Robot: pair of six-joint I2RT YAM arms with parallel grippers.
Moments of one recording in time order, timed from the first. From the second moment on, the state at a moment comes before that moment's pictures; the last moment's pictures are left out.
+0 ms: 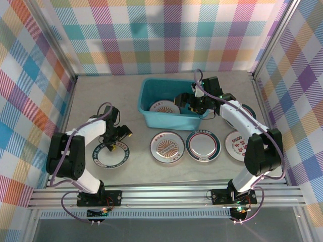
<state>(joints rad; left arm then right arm) -0.17 1.59 0.90 -0.68 0.17 -0.86 0.34 1.62 1.30 -0.51 -0.54 0.52</state>
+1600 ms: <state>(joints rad) -0.18 1.66 0.97 -0.49 0.25 -0.82 0.34 1.60 1.38 -0.57 -0.51 0.51</state>
